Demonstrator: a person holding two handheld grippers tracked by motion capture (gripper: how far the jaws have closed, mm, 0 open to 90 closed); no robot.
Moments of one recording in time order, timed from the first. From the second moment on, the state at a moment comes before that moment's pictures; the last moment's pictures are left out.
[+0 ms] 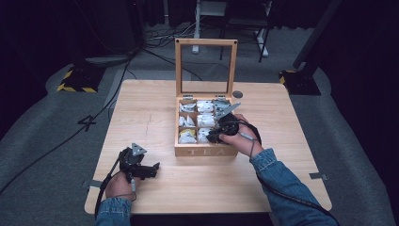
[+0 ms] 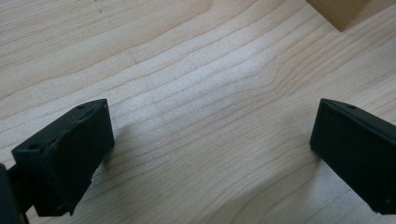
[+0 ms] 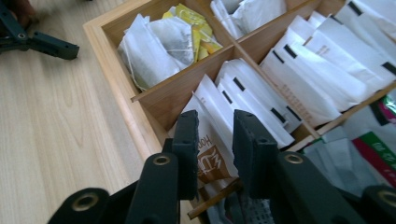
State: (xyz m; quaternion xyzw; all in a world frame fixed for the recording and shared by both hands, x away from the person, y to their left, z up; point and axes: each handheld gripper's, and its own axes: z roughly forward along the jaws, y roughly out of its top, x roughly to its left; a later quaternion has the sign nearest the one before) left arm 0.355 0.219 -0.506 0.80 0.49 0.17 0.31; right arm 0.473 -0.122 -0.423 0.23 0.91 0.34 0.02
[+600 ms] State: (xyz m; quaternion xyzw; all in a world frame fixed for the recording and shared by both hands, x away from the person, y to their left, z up) left arm 0.355 0.219 -0.506 0.80 0.49 0.17 0.31; right arm 0.474 -0.111 -0.429 0.20 0.93 0.31 0.01
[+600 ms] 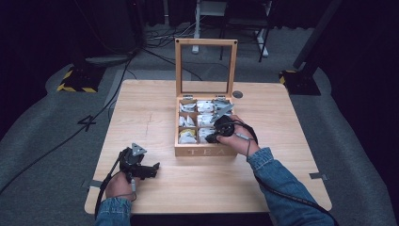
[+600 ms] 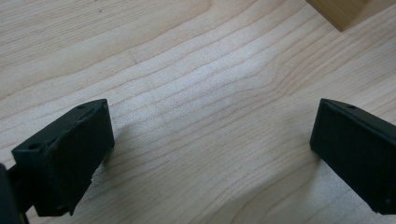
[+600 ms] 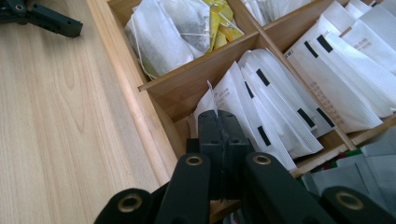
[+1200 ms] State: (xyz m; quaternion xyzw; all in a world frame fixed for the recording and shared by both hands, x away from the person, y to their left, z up) left arm 0.355 0.219 -0.506 0.80 0.49 0.17 0.31; right arm 0.465 -0.131 -0.393 0.20 0.89 0.40 0.06
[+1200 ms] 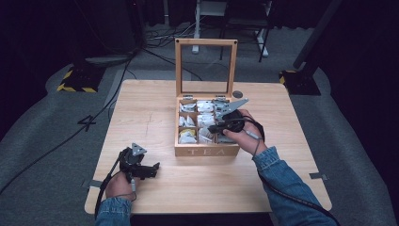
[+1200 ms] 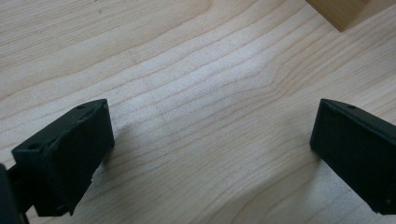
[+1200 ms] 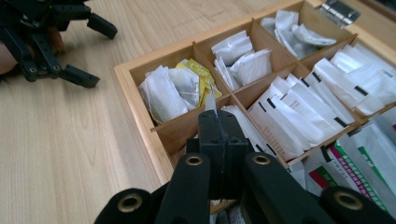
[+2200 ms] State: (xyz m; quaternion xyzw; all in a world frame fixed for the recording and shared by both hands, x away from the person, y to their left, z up) left arm 0.355 0.219 -0.506 0.80 0.49 0.17 0.31; right arm 0.426 -0.196 -0.359 0.23 0.83 0.50 0.12
